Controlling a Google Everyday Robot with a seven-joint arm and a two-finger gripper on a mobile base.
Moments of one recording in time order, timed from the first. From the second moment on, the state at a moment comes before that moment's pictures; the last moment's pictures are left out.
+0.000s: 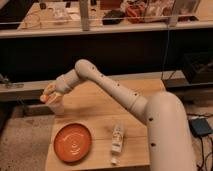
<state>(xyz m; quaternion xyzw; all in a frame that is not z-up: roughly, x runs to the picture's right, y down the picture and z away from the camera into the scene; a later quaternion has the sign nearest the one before) -0.299 0.033 0.743 -0.23 -0.57 -0.09 0.78</state>
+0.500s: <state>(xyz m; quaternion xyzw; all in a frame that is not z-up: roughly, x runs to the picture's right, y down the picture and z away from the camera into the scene) -0.298 0.030 0.761 -0.23 -0.57 -0.08 0.78</state>
